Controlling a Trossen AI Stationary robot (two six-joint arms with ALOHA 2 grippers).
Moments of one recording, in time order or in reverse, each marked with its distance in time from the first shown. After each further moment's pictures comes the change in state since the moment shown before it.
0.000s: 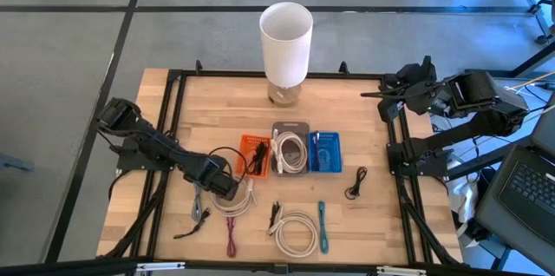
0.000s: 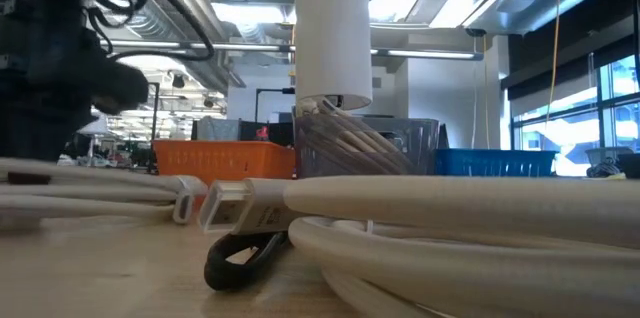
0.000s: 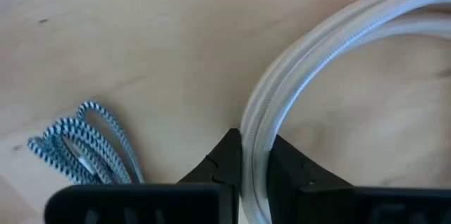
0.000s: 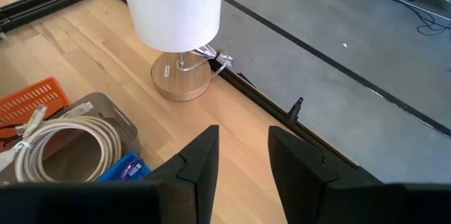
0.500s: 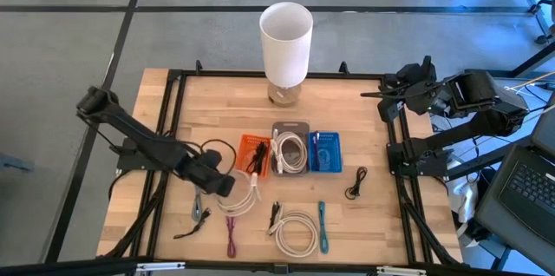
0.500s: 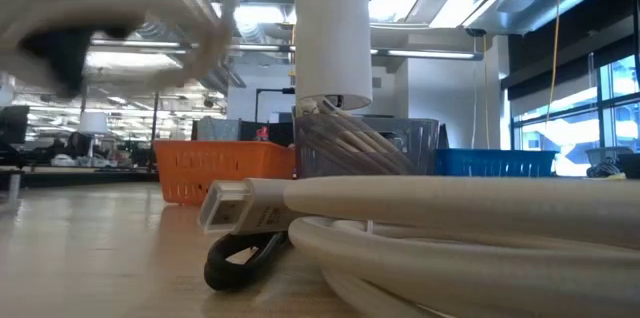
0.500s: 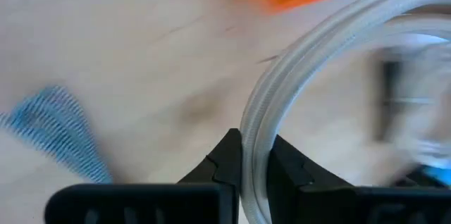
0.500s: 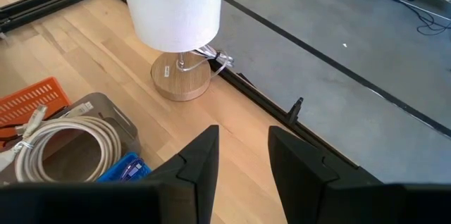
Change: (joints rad) left arm -0.048 -0.294 0.030 -0.008 -0.119 -0.029; right arm 0.000 0.000 0.000 0.000 0.000 0.000
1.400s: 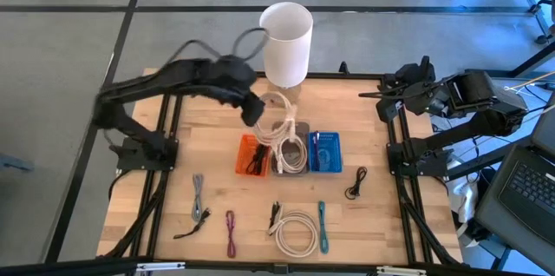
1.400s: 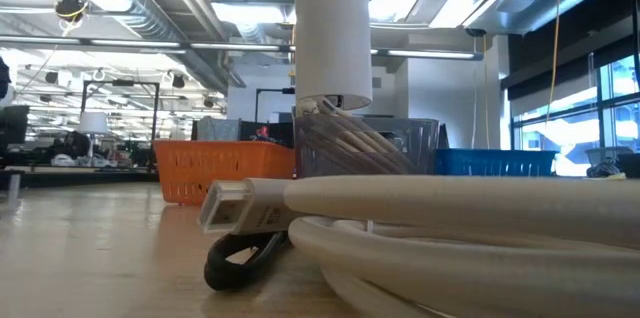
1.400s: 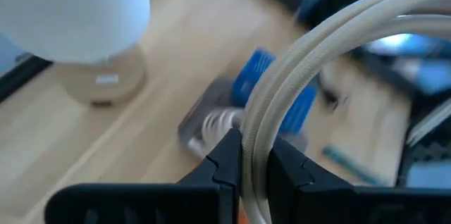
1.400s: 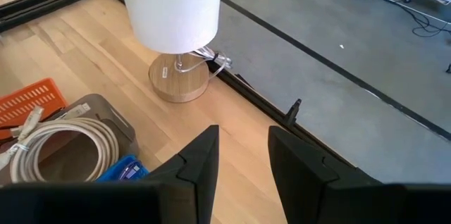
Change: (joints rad) left arm 0.691 0.207 0.887 -0.286 0.101 1.207; right arm 0.000 0.009 0.000 0.003 0.011 -0.001
